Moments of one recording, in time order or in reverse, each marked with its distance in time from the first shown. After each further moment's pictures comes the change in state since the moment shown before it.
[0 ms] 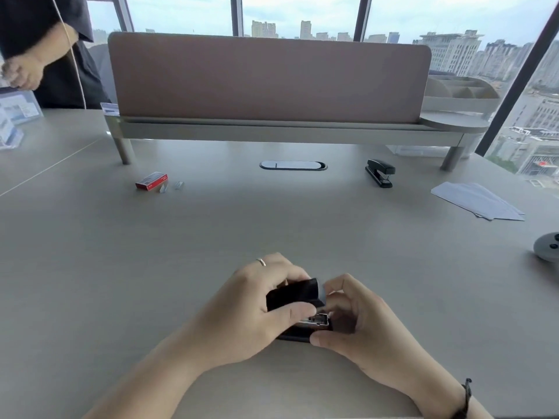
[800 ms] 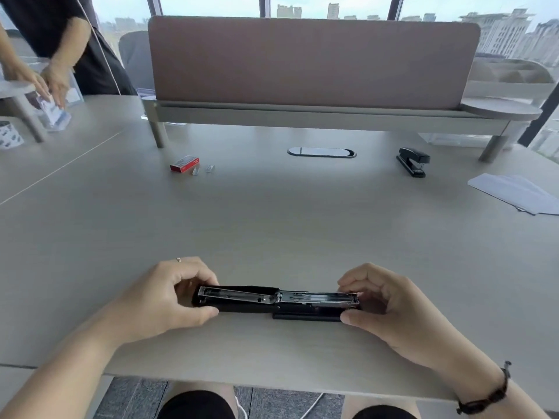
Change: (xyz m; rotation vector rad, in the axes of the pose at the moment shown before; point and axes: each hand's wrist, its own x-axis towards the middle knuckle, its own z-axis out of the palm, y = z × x) left_hand -0.084 -0.081 -0.086 0.056 -0.059 -0.357; right_hand 0.006 0.013 0.000 -0.057 -0.033 -0.043
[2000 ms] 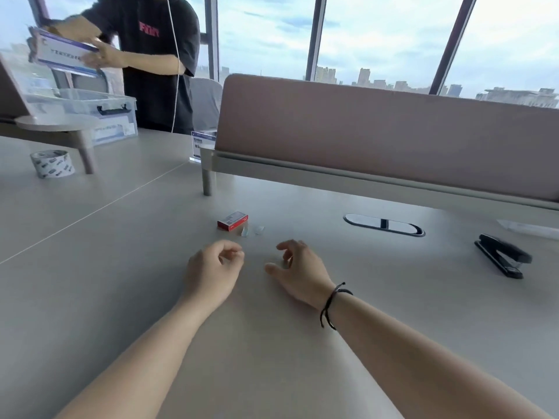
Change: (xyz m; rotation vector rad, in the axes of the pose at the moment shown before) left_hand 0.165 -0.091 -0.058 -0.058 0.735 -0.353; right_hand 0.311 -0.096 0.140 -0.297 0.053 -0.106
